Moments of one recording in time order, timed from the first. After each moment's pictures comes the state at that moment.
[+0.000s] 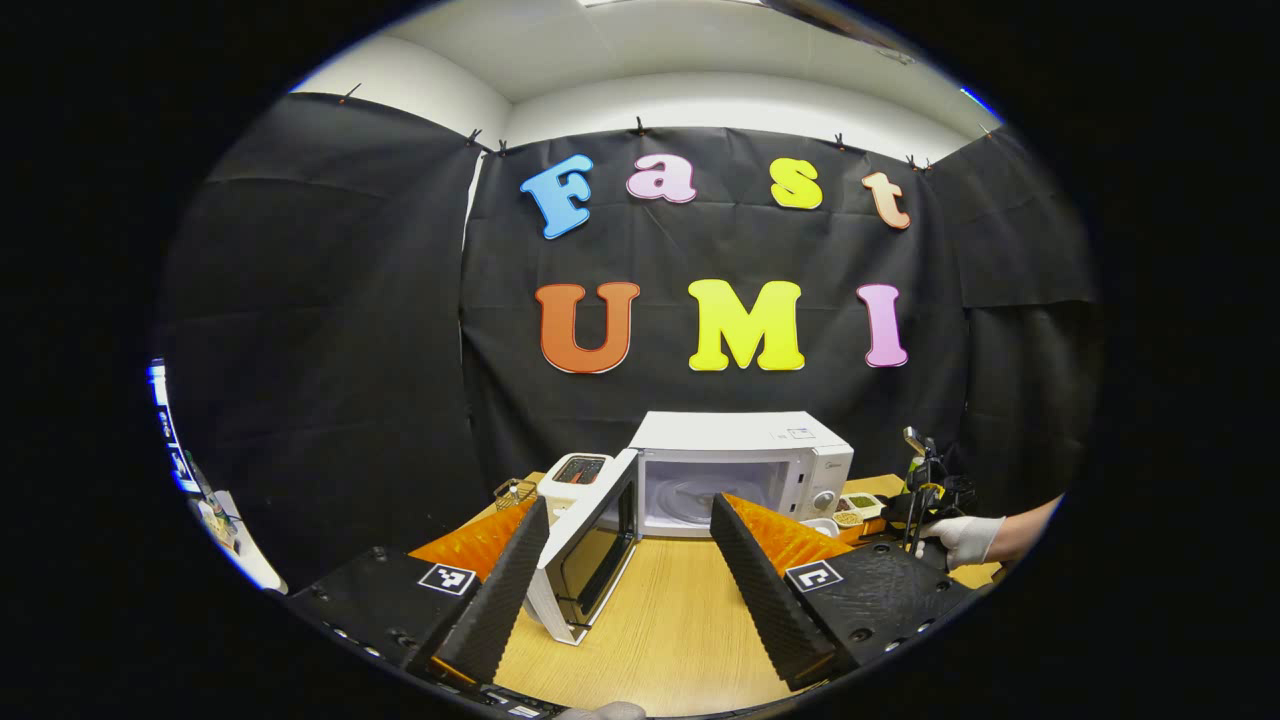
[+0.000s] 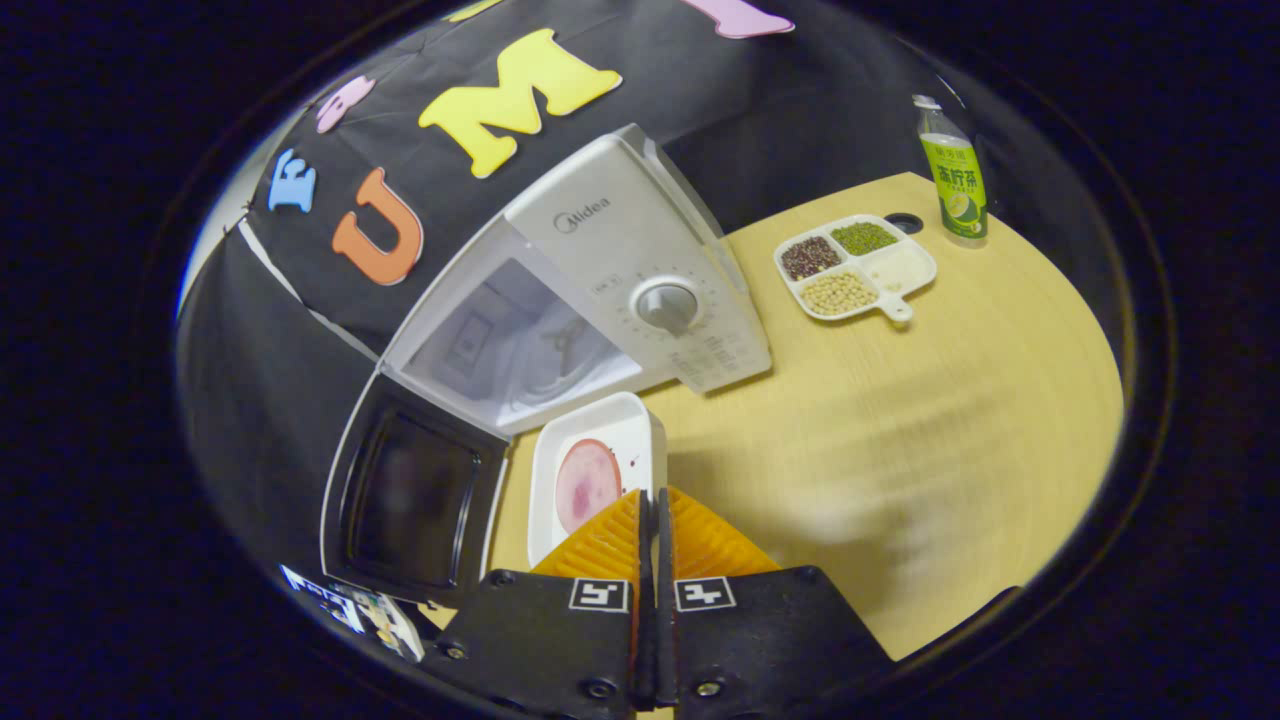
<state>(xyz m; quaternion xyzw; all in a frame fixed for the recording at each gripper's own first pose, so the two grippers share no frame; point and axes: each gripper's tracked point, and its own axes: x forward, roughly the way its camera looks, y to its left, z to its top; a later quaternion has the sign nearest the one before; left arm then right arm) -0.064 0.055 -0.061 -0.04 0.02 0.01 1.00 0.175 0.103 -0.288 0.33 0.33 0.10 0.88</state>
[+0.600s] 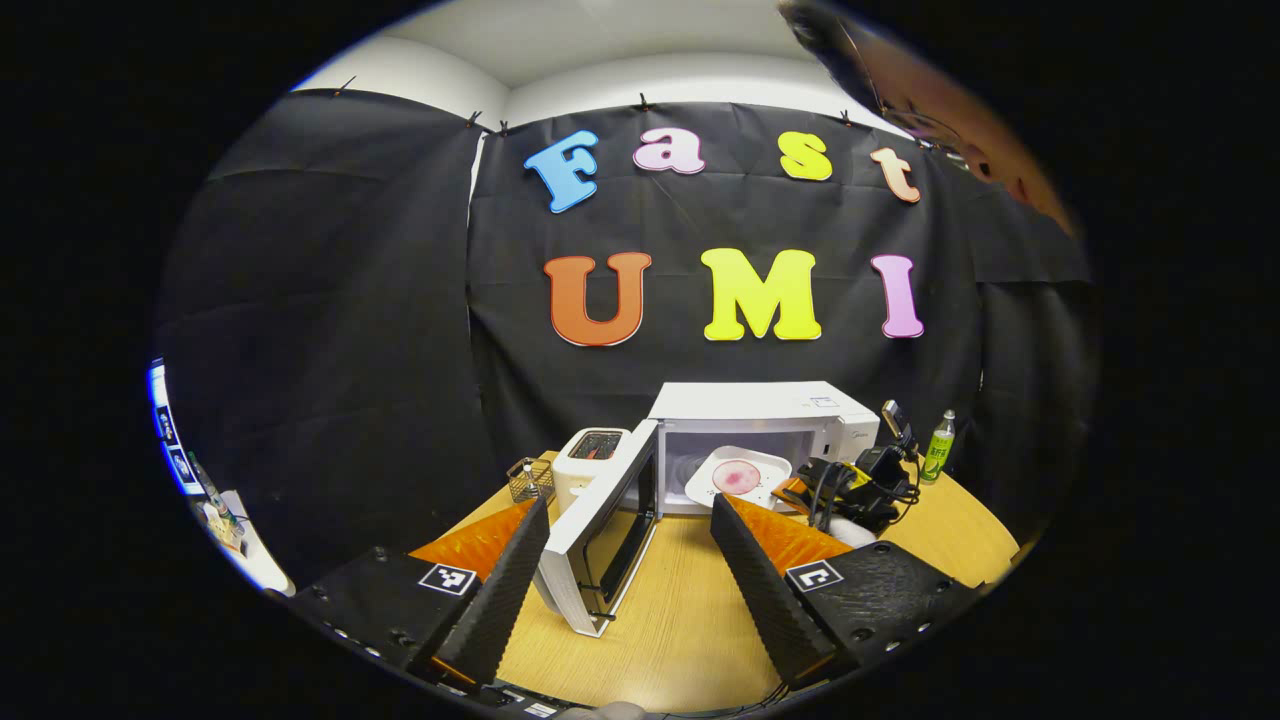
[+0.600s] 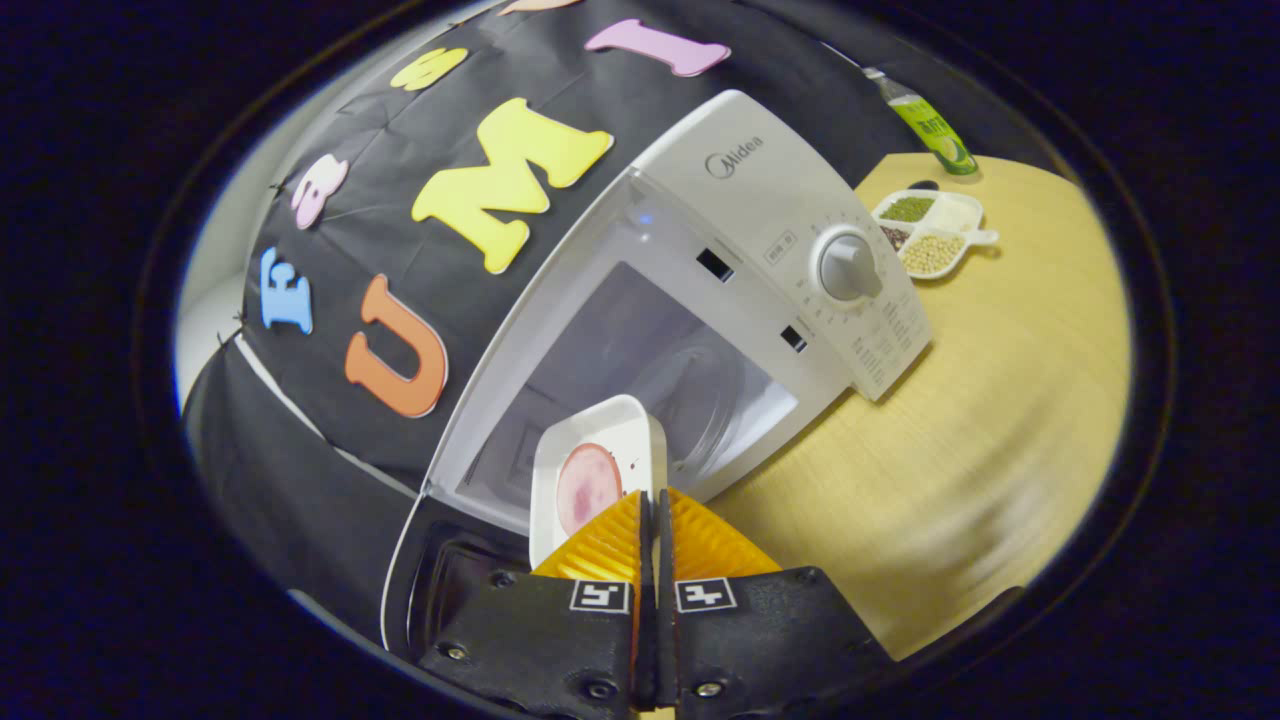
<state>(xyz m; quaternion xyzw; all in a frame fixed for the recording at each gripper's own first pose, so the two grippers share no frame) -0.047 0.075 -0.098 -0.03 0.06 0.02 1.00 0.278 0.227 -0.265 0.48 0.17 0.01 0.86</state>
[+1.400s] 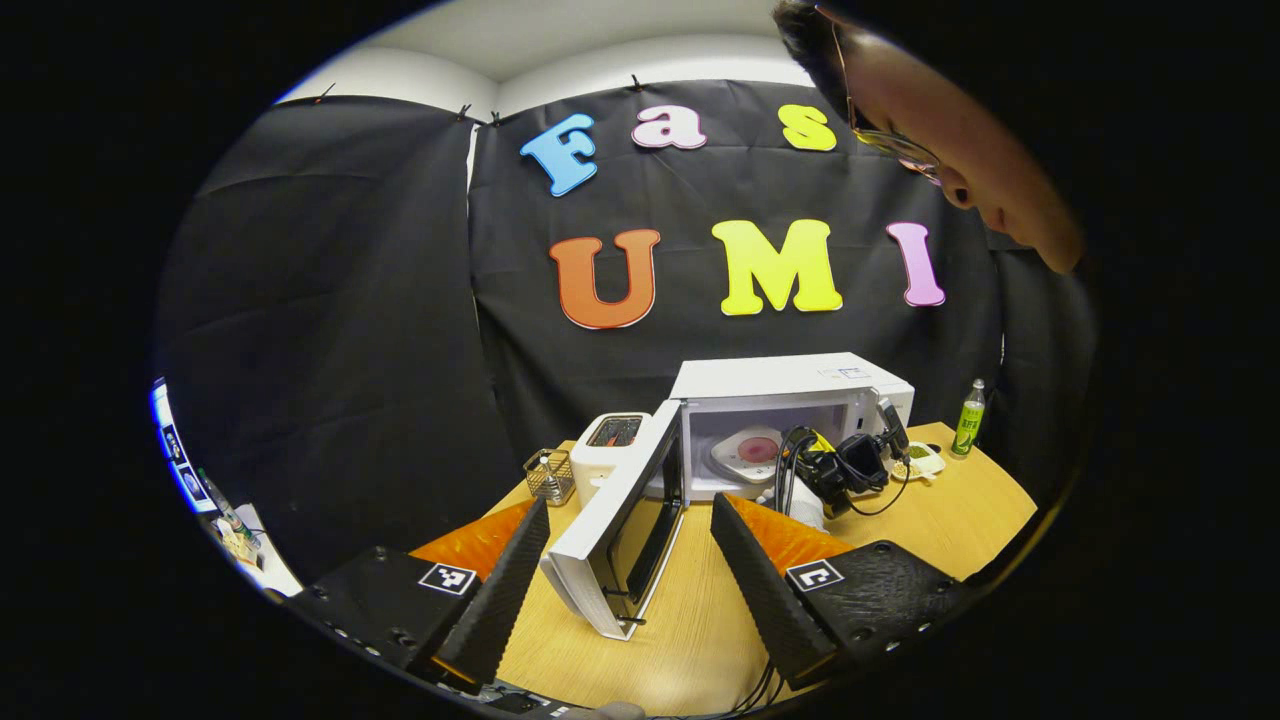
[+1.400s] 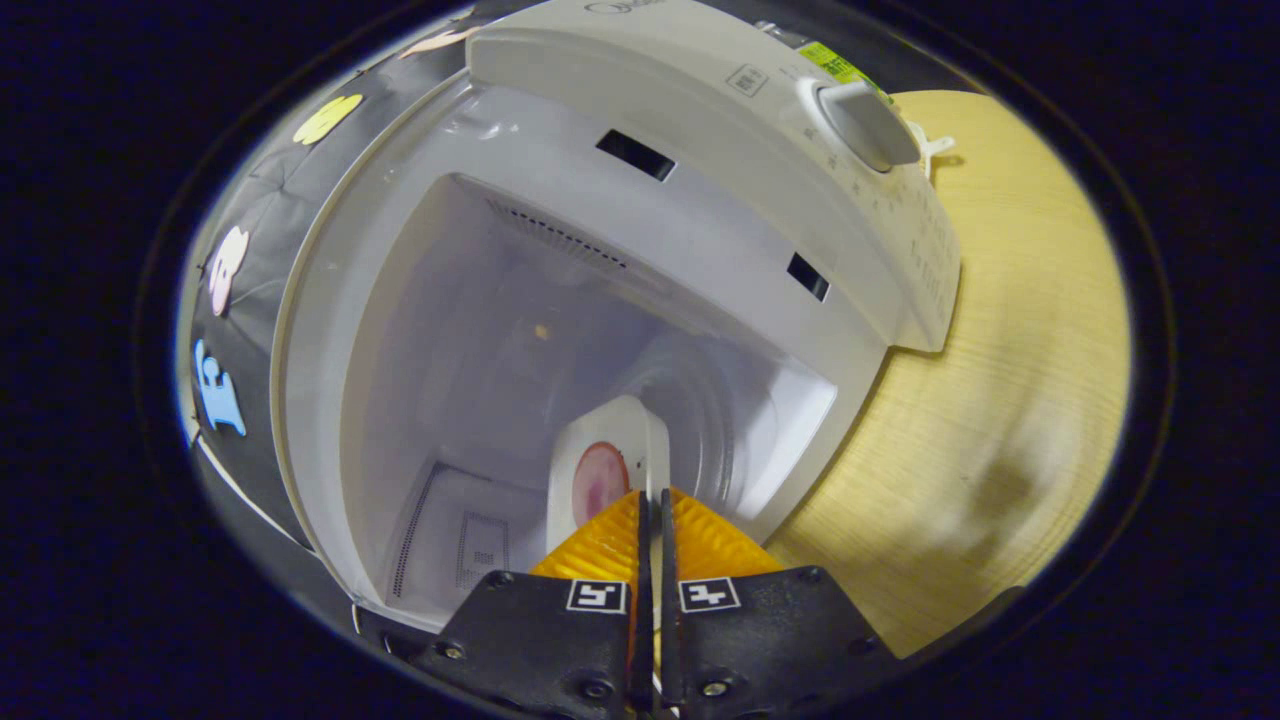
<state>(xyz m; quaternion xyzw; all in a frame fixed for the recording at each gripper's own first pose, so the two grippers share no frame) -0.022 0.090 -0.114 0.01 0.08 0.04 1.00 0.380 0.227 -0.301 0.56 0.14 -0.09 0.81</state>
